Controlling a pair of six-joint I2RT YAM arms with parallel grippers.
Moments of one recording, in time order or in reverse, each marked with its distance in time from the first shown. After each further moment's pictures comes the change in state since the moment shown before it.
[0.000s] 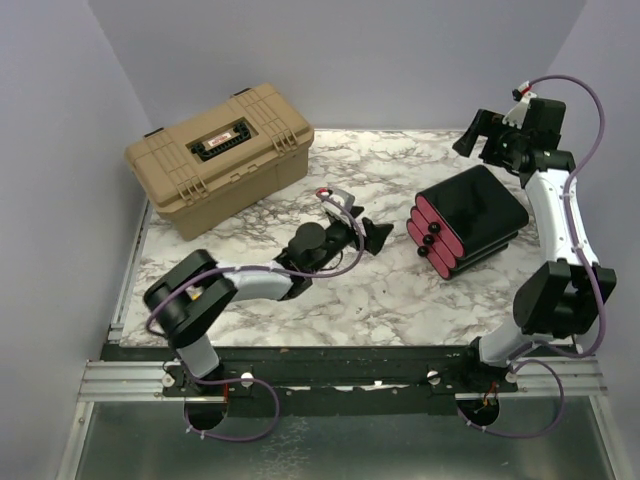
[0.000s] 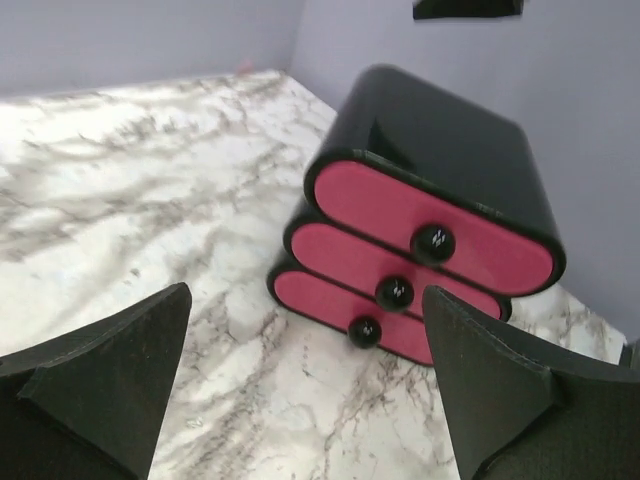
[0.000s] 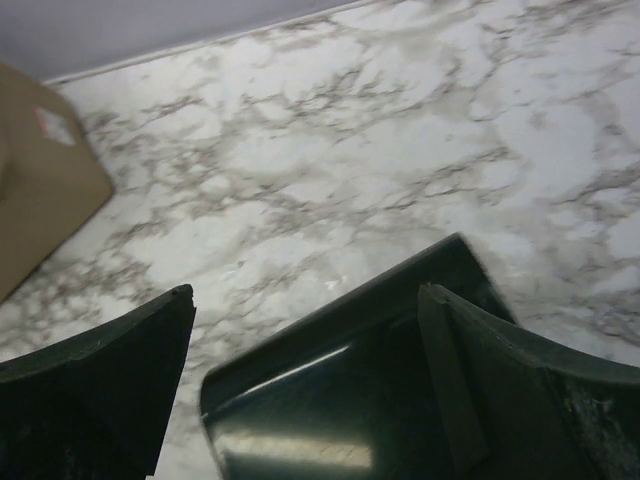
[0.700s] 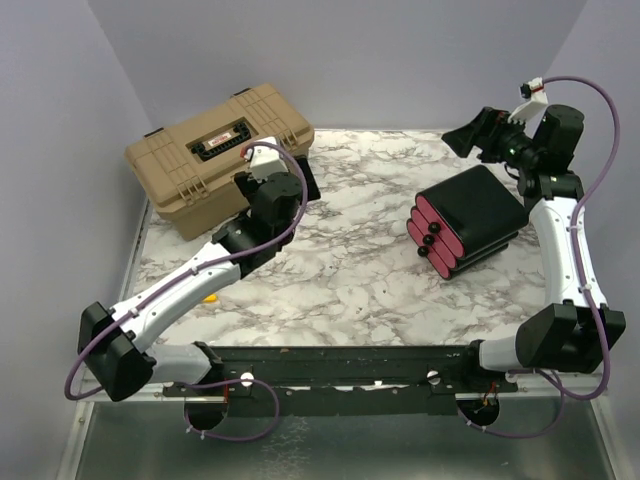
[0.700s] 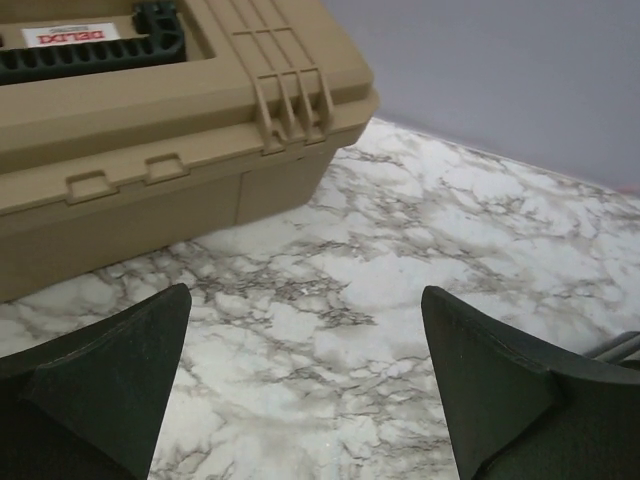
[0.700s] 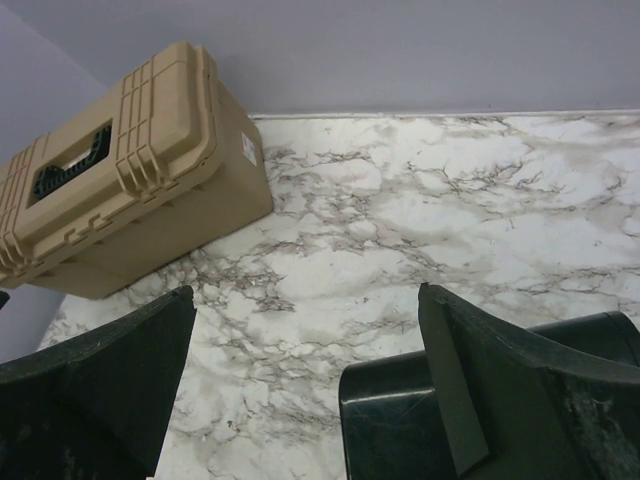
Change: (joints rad) left arm 0.122 -0.483 0.363 -1.200 -0.719 -0.158; right arm 0.002 -0.257 -0.222 0.295 -0.355 0.125
